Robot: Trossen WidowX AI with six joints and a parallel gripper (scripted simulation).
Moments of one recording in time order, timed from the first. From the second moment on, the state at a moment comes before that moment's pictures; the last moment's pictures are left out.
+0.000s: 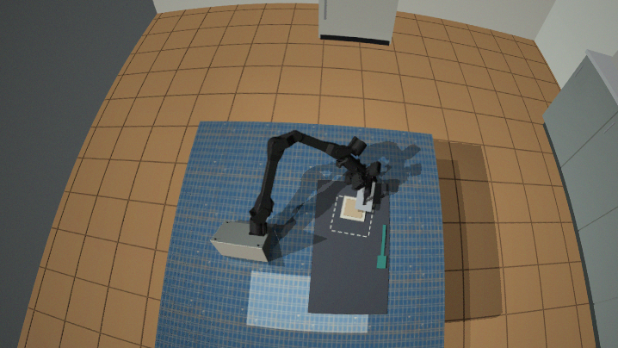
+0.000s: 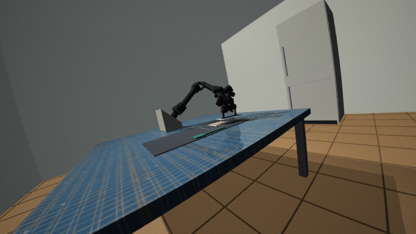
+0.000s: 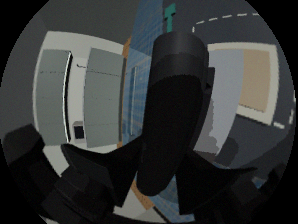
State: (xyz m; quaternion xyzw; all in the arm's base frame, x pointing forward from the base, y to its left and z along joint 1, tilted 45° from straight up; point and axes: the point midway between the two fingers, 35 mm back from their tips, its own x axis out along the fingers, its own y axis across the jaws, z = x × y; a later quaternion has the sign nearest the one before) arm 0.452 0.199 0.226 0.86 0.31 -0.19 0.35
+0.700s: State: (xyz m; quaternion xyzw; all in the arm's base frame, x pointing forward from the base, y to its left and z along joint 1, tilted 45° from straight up) arm 0.425 0.254 0.286 0.88 0.30 -0.17 0.34
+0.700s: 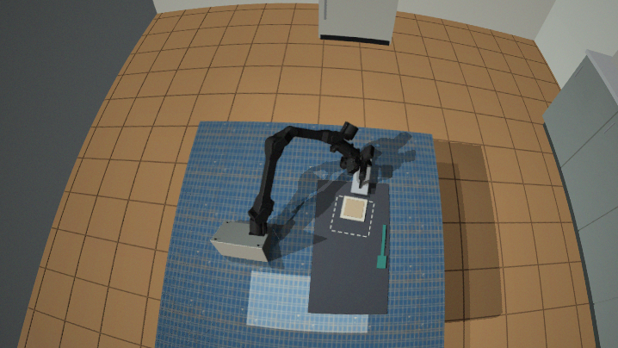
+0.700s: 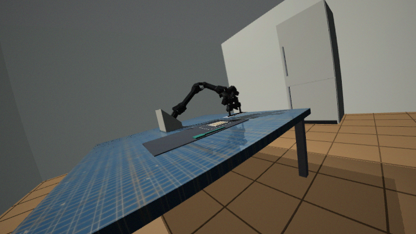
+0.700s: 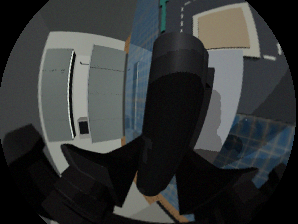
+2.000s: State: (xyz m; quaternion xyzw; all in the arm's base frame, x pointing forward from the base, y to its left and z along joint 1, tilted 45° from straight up) arm 0.426 0.270 0.255 0.88 0.29 -0.17 0.33
